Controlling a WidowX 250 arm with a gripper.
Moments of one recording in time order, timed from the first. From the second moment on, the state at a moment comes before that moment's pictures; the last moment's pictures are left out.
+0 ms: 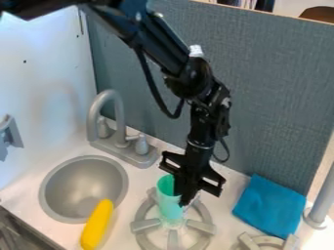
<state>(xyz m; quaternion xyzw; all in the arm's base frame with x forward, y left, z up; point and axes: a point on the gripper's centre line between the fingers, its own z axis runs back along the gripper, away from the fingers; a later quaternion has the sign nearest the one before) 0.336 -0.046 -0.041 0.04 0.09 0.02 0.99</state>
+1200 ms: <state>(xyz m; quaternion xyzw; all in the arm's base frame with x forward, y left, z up) 0.322 -0.063 -0.045 0.05 0.10 0.02 0.99</state>
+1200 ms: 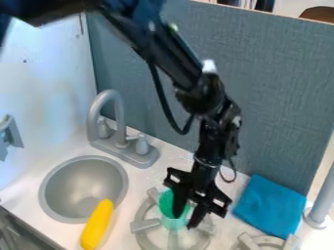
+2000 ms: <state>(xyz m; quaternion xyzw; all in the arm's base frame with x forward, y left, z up) 0.289 -0.070 0.024 0.06 0.01 0.01 1.00</state>
